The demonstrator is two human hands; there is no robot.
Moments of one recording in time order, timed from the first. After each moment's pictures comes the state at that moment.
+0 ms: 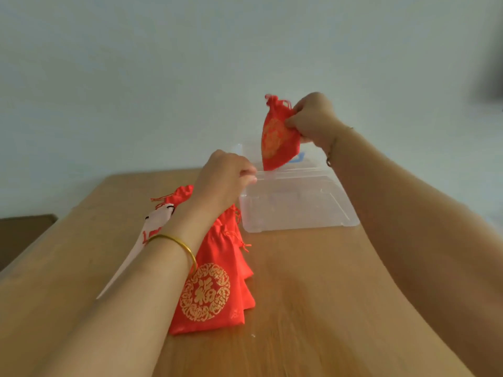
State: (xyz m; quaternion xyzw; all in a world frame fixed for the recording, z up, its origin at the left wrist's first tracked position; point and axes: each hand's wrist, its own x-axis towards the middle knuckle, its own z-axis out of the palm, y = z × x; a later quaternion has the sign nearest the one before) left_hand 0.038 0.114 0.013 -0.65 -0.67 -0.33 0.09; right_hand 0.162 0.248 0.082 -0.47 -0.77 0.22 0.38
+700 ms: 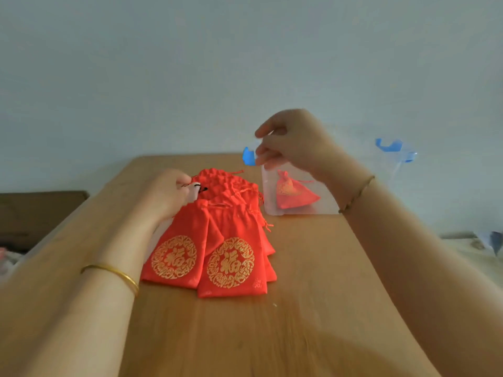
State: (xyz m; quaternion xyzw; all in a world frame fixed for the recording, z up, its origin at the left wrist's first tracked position) left_hand -0.029 0.019 -0.015 -0.46 -0.81 -0.37 -0.02; right_hand 0.145 0.135 0.050 -0.26 -0.79 0.44 0.34
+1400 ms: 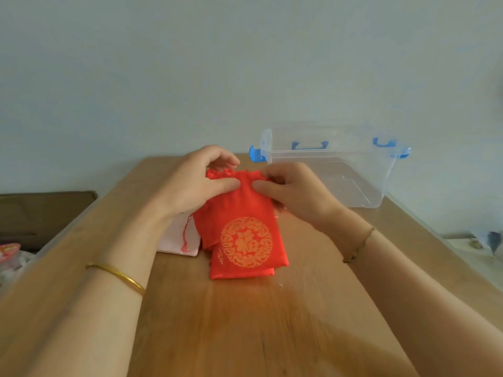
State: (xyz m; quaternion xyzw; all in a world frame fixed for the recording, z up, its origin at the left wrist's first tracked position) left_hand 0.009 -0.009 0.012 -0.61 -0.66 -0.43 -0.08; right_hand 0.165 0.085 -0.010 -0.20 -0.84 0.38 0.32
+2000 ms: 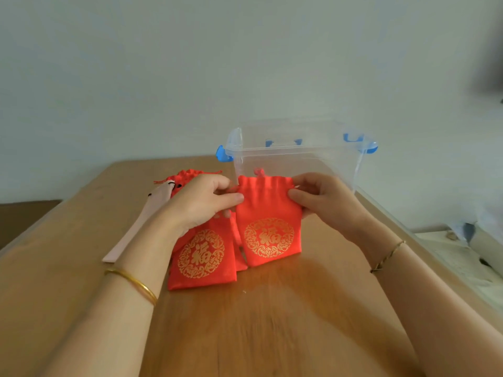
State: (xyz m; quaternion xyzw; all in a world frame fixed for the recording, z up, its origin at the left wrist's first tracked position) left_hand 0.052 0.042 -0.026 -0.59 -0.67 -0.40 -0.20; right_hand 0.246 0.141 -0.044 -0.29 -0.77 0.43 0.37
